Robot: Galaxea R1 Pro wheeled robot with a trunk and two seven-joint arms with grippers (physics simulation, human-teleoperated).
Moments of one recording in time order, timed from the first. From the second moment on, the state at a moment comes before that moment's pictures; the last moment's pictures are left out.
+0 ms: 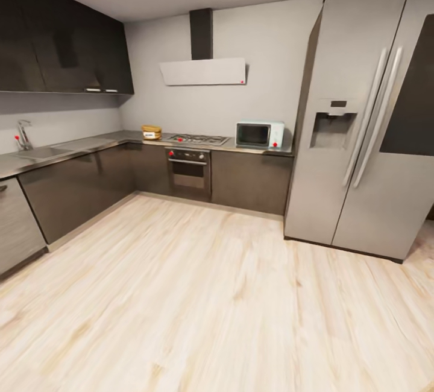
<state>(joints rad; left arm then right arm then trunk) 0.00 -0.02 0.01 -0.04 0.08 -0.03 0.02 0.00 0.00 0.00 0.00 0.00 -0.09 -0.01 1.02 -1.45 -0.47</state>
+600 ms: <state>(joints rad) 0.00 -0.02 0.01 -0.04 0.08 -0.03 0.02 0.00 0.00 0.01 0.00 0.01 -0.09 -0.01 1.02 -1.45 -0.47</state>
